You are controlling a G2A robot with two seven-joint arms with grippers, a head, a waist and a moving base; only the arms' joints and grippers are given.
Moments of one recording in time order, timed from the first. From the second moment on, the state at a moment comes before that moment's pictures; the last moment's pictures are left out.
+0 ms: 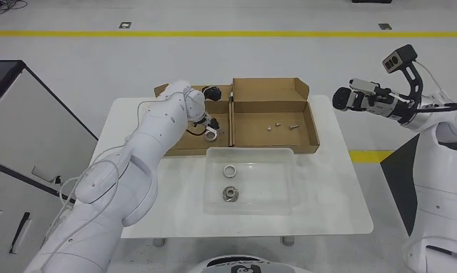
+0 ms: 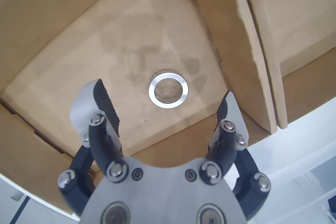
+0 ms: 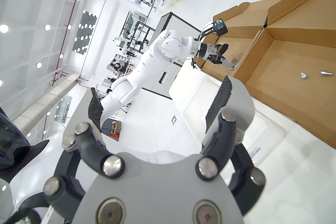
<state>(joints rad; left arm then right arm) 0.40 -1.57 -0.58 -0.36 0.64 -0.27 -1.02 -1.16 -1.08 1.84 -1.57 0.29 0.02 1.44</state>
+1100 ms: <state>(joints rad) 1.07 -1.17 -1.03 -1.85 0.71 -0.35 -1.47 -1.16 -1.08 1.84 -1.57 0.29 0.02 1.44</state>
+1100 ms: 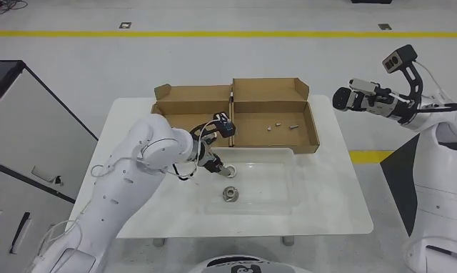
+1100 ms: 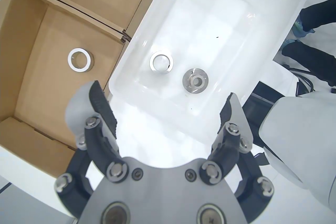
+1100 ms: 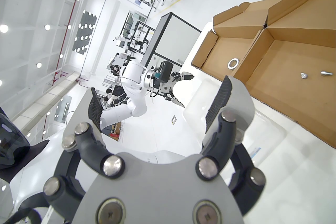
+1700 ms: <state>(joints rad) 0.85 -1.15 -0.75 -1.82 0.54 -0.28 -1.54 -1.16 -1.08 1.84 -1.57 0.29 0.02 1.44</state>
